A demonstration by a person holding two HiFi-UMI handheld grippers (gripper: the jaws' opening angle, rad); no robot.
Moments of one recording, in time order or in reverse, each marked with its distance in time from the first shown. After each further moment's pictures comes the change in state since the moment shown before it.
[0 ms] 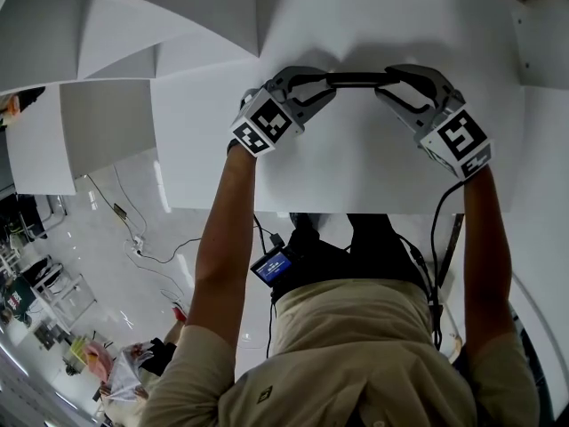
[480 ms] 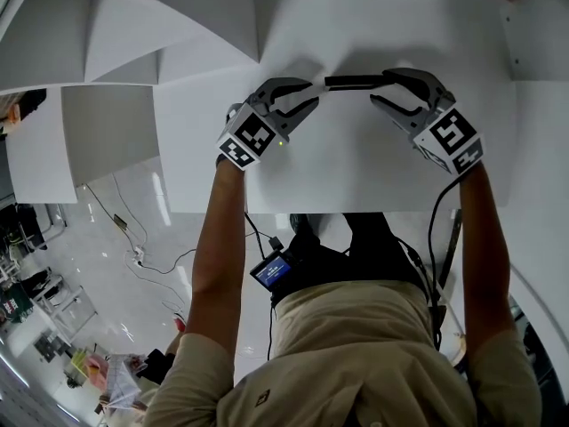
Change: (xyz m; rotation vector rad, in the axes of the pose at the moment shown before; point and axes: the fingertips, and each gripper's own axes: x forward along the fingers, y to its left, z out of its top) left arm -0.041 -0.004 -0.006 0.009 0.015 0.043; right arm -0.001 0.009 -0.003 0.010 0.035 -0.027
